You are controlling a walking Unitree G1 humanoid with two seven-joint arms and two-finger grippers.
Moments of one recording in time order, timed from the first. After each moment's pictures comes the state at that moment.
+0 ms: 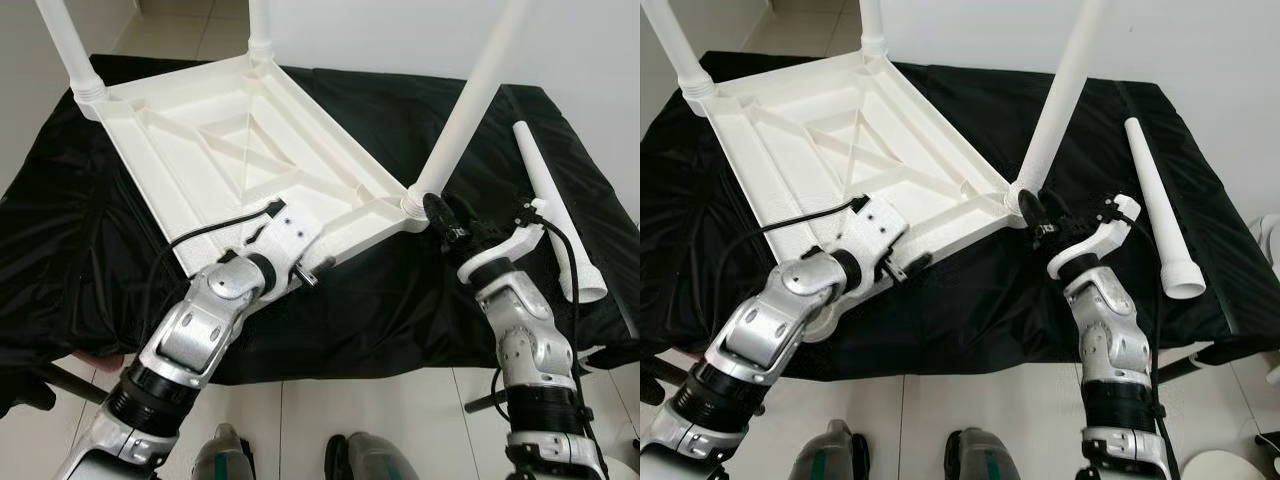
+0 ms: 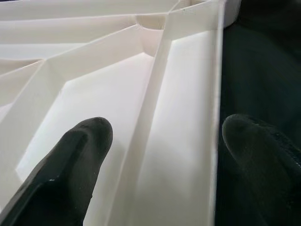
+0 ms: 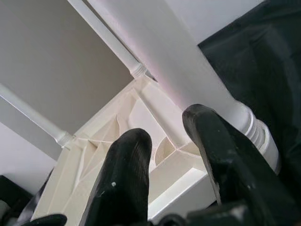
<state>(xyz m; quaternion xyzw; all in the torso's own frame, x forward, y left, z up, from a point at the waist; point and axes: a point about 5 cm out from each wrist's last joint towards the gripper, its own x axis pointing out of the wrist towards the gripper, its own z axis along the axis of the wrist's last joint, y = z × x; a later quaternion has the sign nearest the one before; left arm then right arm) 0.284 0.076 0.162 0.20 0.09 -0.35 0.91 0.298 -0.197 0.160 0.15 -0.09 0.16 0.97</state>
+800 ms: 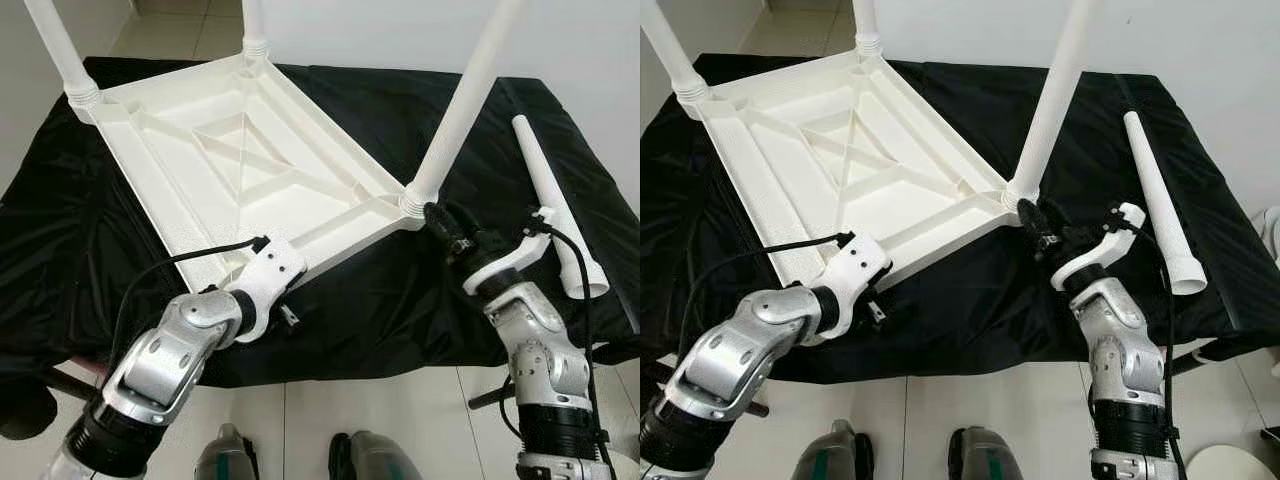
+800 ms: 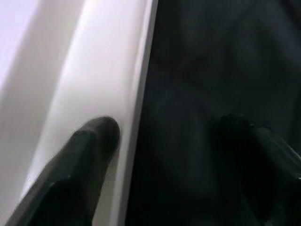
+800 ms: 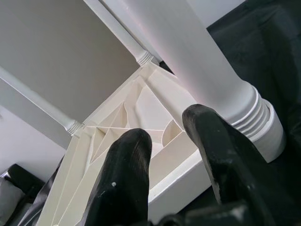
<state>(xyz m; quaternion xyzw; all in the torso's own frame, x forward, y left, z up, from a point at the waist) 0.252 0.094 0.134 0.17 0.23 -0.39 0.87 0.282 -0.193 0.161 0.15 -0.07 0.19 0.97</state>
